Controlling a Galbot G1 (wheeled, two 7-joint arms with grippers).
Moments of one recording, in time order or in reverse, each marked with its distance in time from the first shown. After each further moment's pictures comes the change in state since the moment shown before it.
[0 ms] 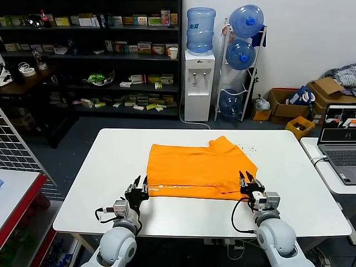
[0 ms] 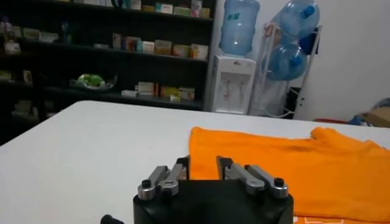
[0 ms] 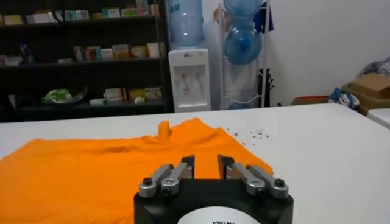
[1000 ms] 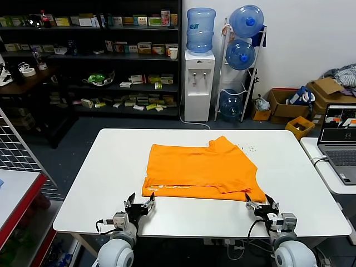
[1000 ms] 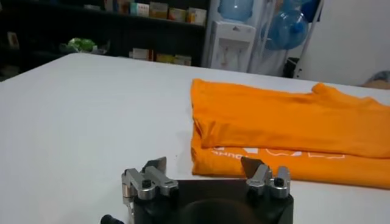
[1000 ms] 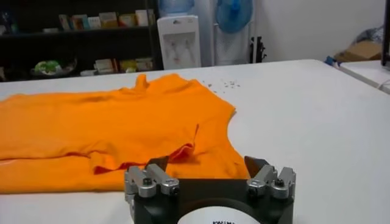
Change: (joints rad) left arm 0.058 -0.025 -0.037 0.102 -0.002 -0.010 0.104; right arm -0.135 -0.034 0.093 -0.058 0.054 0.023 -0.089
